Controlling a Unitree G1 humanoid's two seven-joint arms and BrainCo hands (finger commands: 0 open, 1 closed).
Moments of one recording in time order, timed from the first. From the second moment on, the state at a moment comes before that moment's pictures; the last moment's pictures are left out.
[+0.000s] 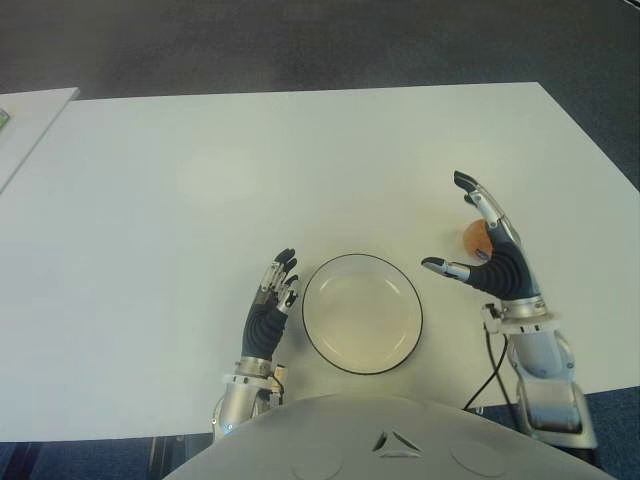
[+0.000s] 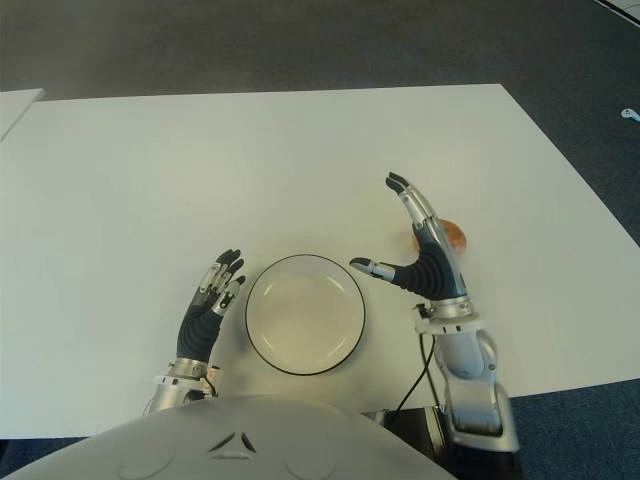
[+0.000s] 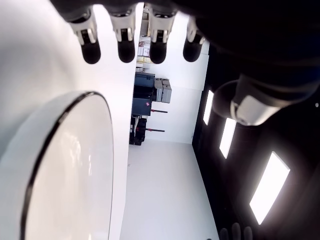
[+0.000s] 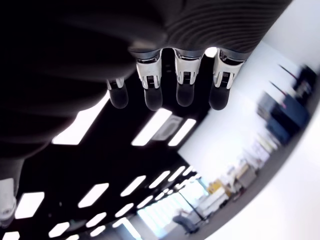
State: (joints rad) left arm 0.67 -0.01 -0.28 -0.15 -0.05 -0.40 -0.07; right arm 0.28 -0.38 -0.16 -0.37 -0.54 -0.47 -0.04
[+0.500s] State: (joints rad) left arm 0.65 0.00 -0.26 -0.14 -0.06 -0.38 -0.07; right arm 0.14 -0.56 -0.17 -0.31 -0.90 -0.44 -0.13
